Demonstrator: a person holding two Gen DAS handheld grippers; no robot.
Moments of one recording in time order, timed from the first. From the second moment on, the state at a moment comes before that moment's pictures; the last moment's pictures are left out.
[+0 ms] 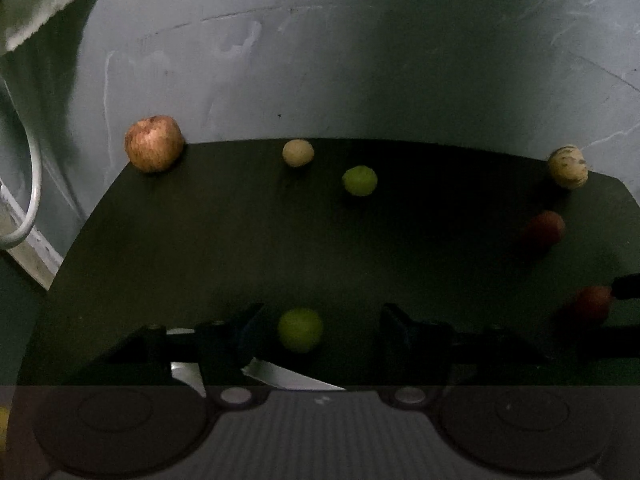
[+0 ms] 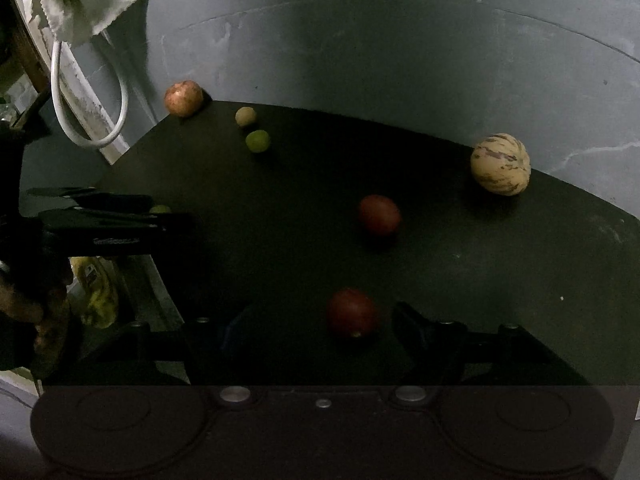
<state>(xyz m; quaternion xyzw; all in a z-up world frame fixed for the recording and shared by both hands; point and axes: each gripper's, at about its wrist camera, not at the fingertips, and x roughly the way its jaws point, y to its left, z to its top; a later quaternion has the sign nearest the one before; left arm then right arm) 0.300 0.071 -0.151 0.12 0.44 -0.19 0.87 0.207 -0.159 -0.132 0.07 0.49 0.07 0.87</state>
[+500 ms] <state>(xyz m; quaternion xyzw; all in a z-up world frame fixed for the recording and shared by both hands) 0.306 0.082 -0.151 0.10 0.45 -0.18 0.87 0.211 -0.154 -0.136 0.07 0.49 0.07 0.86</state>
